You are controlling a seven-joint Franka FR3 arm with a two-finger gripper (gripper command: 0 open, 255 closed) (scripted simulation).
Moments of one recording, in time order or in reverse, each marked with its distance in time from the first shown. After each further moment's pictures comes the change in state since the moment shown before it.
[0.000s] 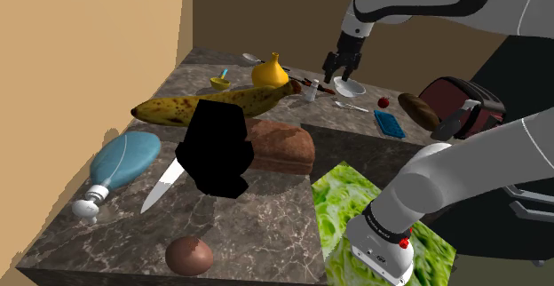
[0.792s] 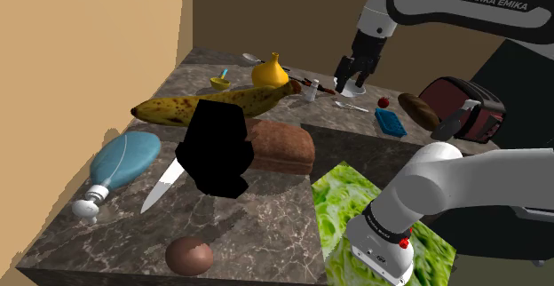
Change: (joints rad) arm 0.045 -0.348 0.165 -0.160 0.027 -0.172 0.138
